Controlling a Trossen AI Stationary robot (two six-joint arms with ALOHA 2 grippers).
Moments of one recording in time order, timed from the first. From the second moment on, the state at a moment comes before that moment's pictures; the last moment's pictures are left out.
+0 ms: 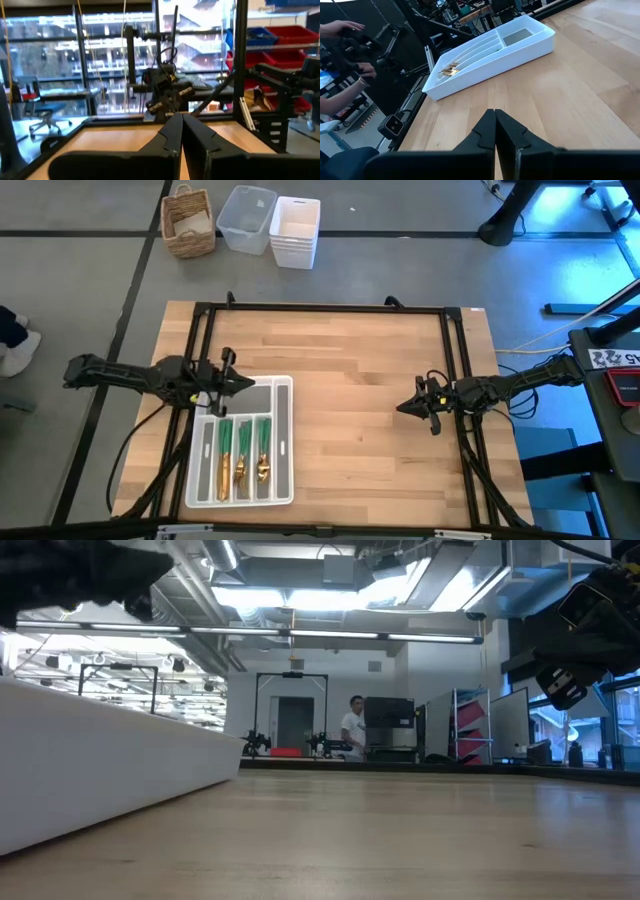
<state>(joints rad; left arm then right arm) -0.07 0.33 0.09 0.42 -0.05 0.06 0.27 0.28 0.01 0.10 0.09 0.47</state>
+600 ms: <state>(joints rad) -0.03 0.06 0.01 0.18 -0.07 -0.01 0.27 0.28 0.01 0.10 0.09 0.47</state>
